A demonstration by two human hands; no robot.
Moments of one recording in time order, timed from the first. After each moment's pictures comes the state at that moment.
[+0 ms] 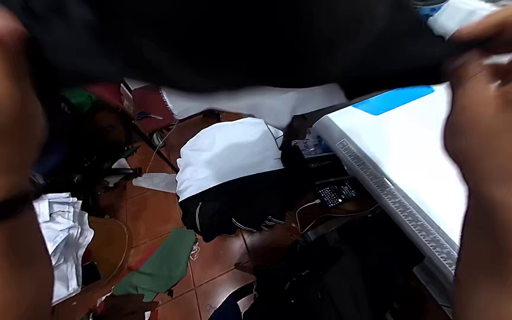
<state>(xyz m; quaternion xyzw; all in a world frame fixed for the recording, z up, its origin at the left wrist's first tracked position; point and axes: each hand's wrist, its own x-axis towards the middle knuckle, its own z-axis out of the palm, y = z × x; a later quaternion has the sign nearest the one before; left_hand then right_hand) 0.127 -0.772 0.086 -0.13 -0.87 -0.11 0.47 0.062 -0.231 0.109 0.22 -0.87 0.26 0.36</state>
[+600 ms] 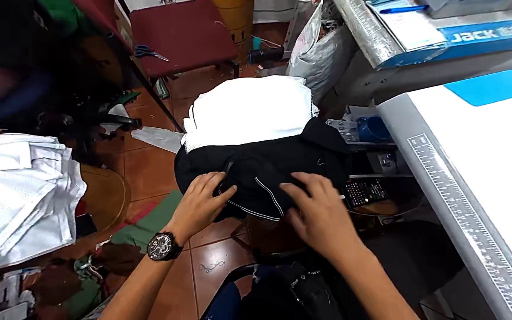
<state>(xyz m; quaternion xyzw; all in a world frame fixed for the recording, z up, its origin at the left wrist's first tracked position) 0.195 -0.652 -0.224 -0.18 -0.96 -0.17 0.16 0.120 -0.349 -0.125 0.37 -0.92 0.16 0.02</state>
